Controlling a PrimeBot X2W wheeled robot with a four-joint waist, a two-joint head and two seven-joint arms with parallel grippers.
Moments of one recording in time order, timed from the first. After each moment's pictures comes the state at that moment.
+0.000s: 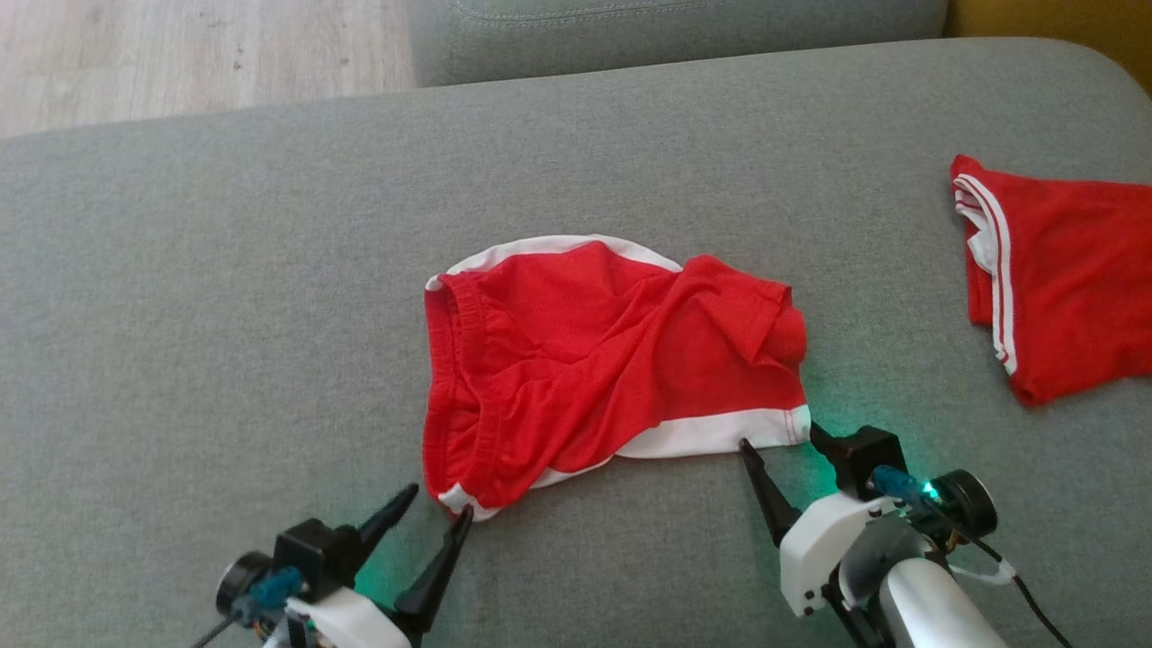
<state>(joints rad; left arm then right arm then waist) -0.13 0.39 -0.68 0.33 -0.55 -0.13 -0.09 -0.14 -0.05 0.23 0.47 -0.03 0.12 0.05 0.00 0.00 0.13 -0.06</state>
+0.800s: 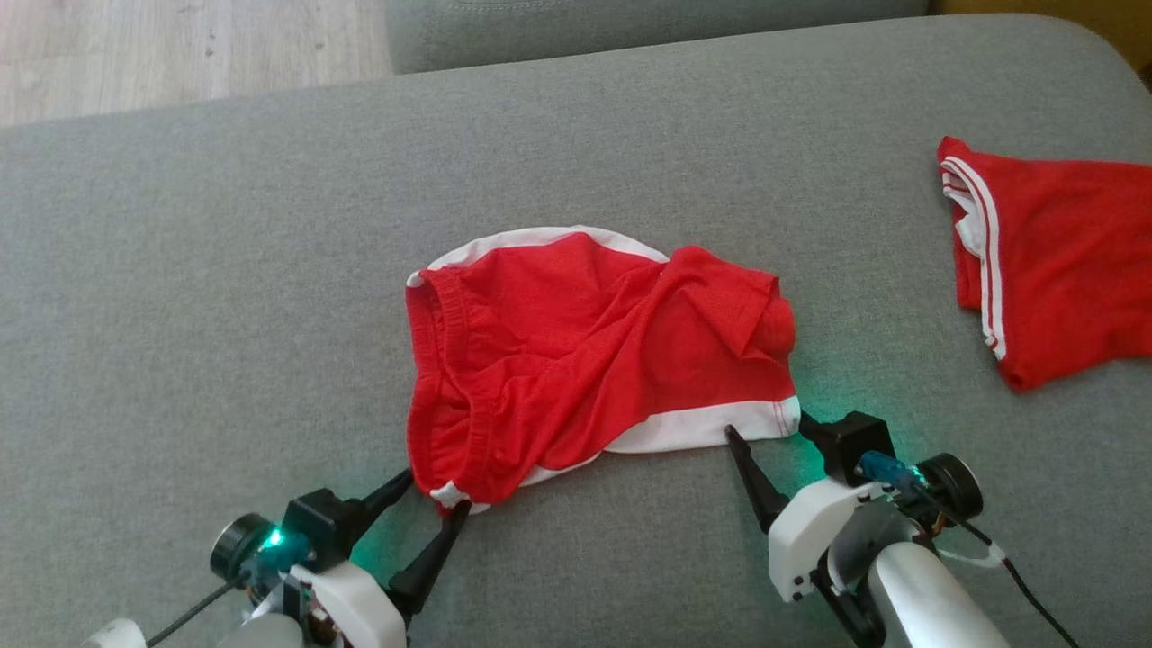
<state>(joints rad) -0.26 0.46 -0.84 0.39 -0.61 -0.13 -0.09 -0.18 -0.05 0.27 0.50 -0.01 0.12 0.03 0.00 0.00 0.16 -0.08</state>
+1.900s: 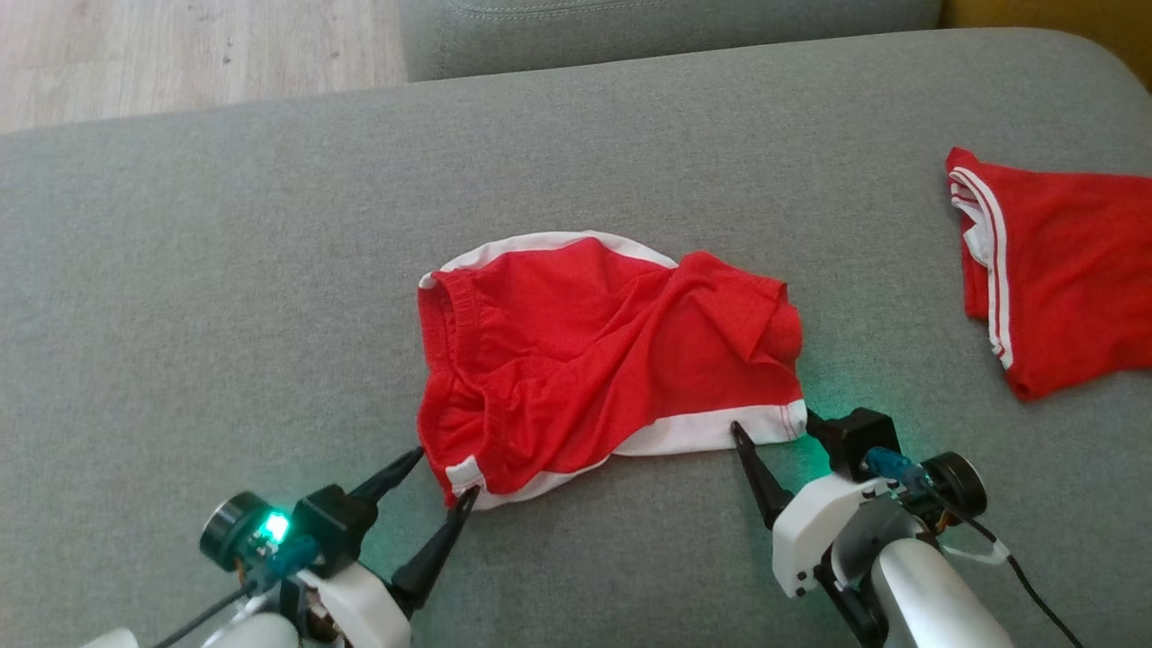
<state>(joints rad) -0.25 0.56 -0.87 0.15 -0.55 0.00 -0.01 -0.19 -0.05 0.26 0.52 0.01 0.12 0.03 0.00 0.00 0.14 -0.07</state>
